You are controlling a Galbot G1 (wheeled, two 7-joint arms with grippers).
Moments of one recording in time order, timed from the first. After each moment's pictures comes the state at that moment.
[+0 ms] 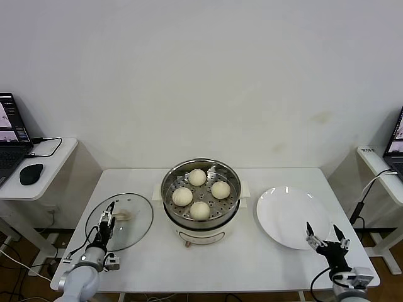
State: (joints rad) left arm 1.17 -1.11 -0.45 -1.38 1.30 0.06 -0.16; right arm -1.58 1.20 0.74 1.85 0.50 0.02 0.03
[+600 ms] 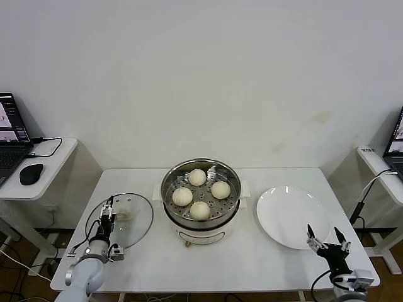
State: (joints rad) left arm 1.10 -1.13 -0.42 -1.33 1.28 0.13 -0.16; right arm -1.59 1.21 0.74 1.85 0.50 0.03 0.03
